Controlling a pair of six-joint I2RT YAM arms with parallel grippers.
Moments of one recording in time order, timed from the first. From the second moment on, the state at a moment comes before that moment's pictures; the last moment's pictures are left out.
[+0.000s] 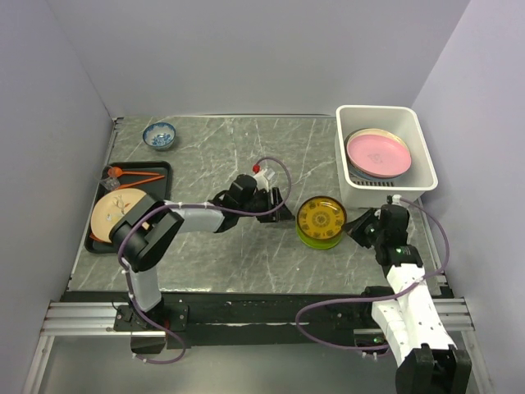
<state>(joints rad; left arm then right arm) -0.74 1.84 0.94 0.43 0.43 -0.80 -0.05 0.70 0.41 -0.40 -0.24 0.72</state>
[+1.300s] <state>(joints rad) -0.74 1.96 1.04 0.34 0.45 -0.74 -0.11 0.78 0.72 -0.44 -0.21 0.73</state>
